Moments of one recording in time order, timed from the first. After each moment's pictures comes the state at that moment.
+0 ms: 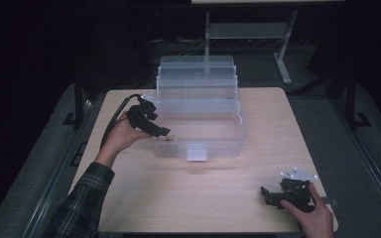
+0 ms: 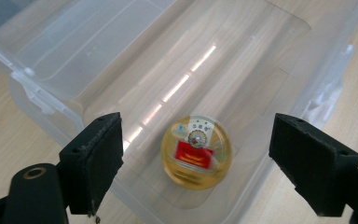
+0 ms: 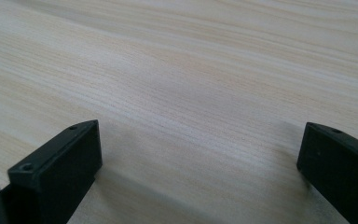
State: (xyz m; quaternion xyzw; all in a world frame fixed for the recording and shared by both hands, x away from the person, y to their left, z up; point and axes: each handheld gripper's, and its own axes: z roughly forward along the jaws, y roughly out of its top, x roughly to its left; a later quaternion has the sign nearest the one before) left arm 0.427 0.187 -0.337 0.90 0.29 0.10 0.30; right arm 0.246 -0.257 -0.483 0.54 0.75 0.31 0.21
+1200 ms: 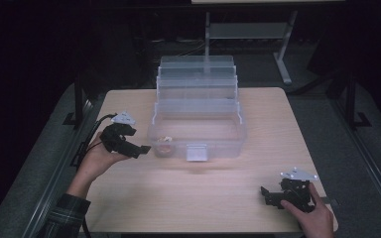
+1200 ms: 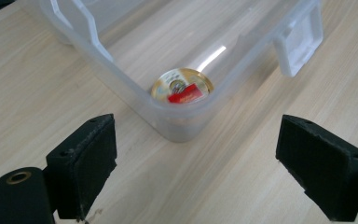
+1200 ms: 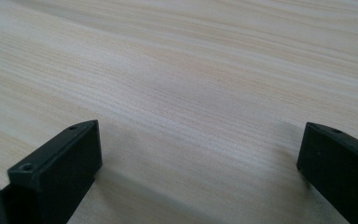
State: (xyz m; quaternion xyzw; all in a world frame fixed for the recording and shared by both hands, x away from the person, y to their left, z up) left arm 0.360 0.243 -0.349 0.88 0.32 0.12 0.33; right arm 0.246 -0.257 -0.483 0.54 0.75 0.31 0.21
